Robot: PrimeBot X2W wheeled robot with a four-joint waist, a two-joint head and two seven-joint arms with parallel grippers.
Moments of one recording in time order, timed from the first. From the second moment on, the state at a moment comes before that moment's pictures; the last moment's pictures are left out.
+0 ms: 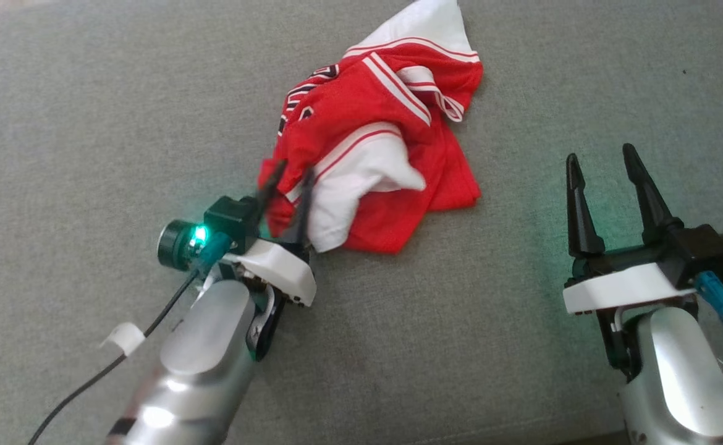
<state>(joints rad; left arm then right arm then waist) -0.60 0.05 -0.54 0.71 -0.38 -0.03 -0.22 -0.24 -0.05 0.02 0.23 0.00 0.12 -0.25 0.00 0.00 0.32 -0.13</state>
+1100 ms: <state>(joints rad) -0.02 0.08 -0.25 0.37 -0.41 0.05 -0.25 0.03 -0.05 0.06 0.24 0.11 0.12 -0.25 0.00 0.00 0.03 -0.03</state>
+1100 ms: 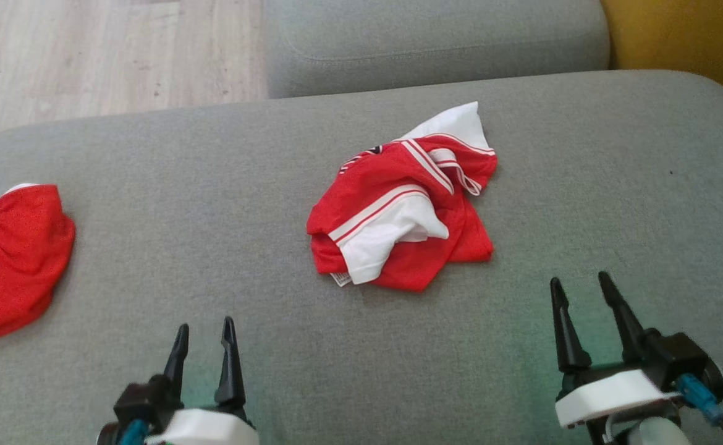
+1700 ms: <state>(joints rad) 0.03 0.07 -0.24 0.35 -0.38 0.05 -0.25 0.04 -0.05 0.09 0.33 0.12 0.12 -0.25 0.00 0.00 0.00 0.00</state>
